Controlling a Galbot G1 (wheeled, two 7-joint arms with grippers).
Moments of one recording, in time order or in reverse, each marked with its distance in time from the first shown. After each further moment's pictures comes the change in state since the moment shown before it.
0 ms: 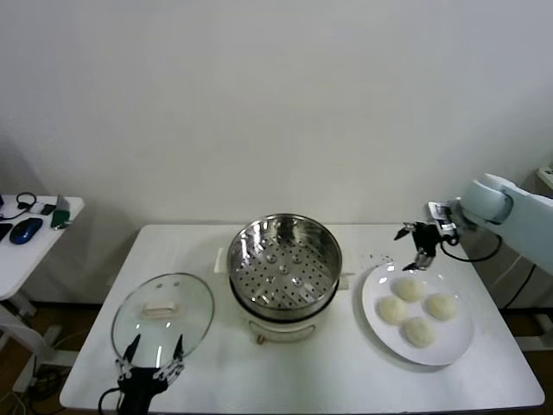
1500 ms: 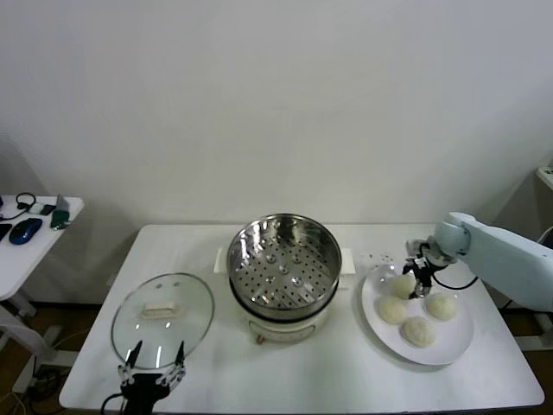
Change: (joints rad) left arm 0.000 -0.005 0.015 0.033 0.030 -0.015 -0.016; right arm -0.234 0.145 0.124 -0.228 -0.085 0.023 0.056
